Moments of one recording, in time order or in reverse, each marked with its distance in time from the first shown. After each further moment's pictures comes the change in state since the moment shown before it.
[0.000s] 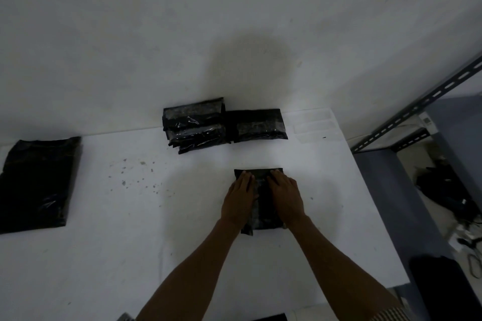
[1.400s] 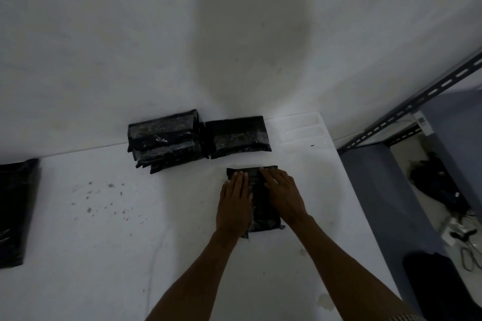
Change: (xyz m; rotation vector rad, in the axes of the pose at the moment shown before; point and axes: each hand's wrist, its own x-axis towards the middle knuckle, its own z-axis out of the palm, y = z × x) left_hand 0.061 0.029 0.018 0.036 0.106 -0.093; right_hand 0.049 0.074 -0.003 0.086 0.207 -0.119
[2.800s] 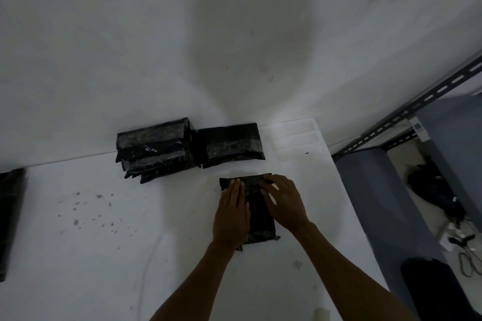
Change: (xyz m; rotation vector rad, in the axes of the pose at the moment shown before) left_hand 0.006 0.011 0.000 -0.071 -0.026 -0.020; right_hand 0.004 0.020 -0.008 0.108 0.127 -0.051
